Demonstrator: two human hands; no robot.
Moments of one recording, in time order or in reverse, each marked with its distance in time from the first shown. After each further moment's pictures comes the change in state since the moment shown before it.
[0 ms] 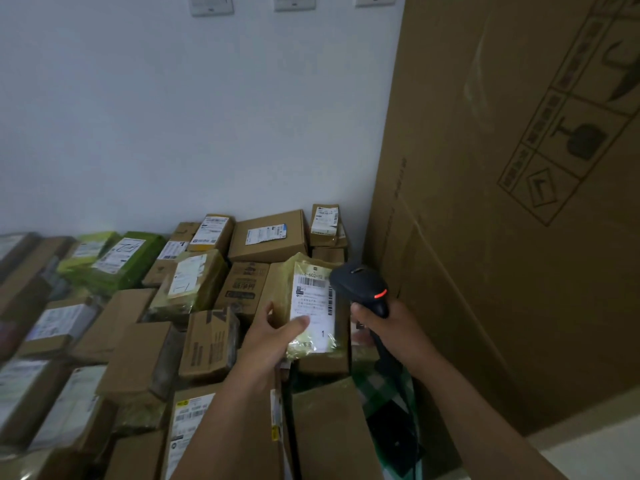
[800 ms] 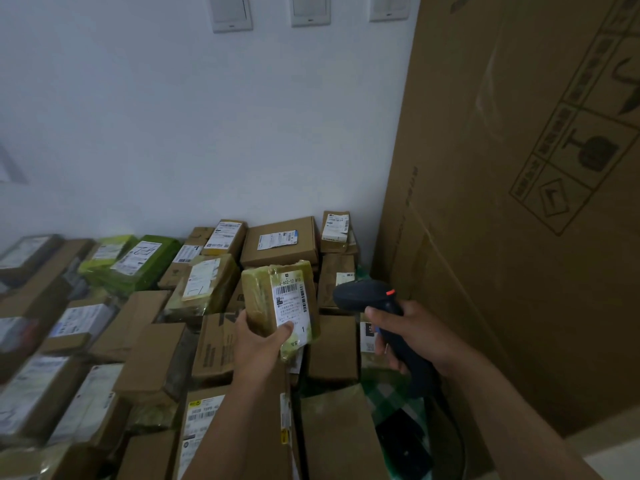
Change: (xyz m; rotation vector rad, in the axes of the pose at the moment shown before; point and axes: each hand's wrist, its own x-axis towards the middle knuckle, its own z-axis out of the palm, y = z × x) left_hand 0.025 -0.037 -0.019 -0.012 0.344 0.107; right_hand -0.016 -0.032 -0.019 -0.089 -0.287 0.054
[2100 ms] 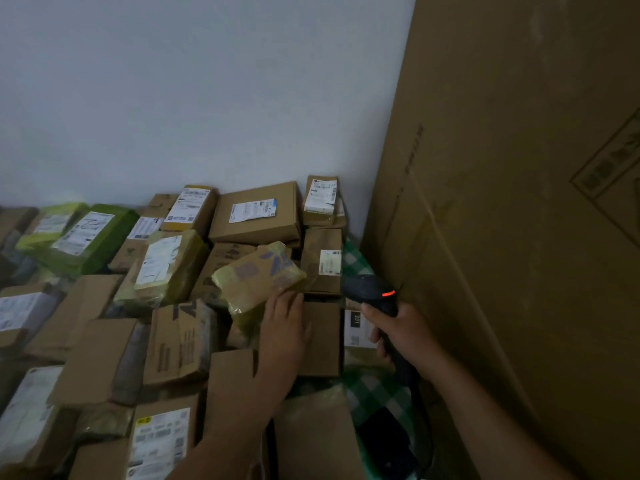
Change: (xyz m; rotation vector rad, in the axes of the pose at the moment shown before) left_hand 0.045 -0.040 0.107 0.933 -0.115 0.626; right_hand 0.086 0.075 -0.036 0.025 0.275 0.200
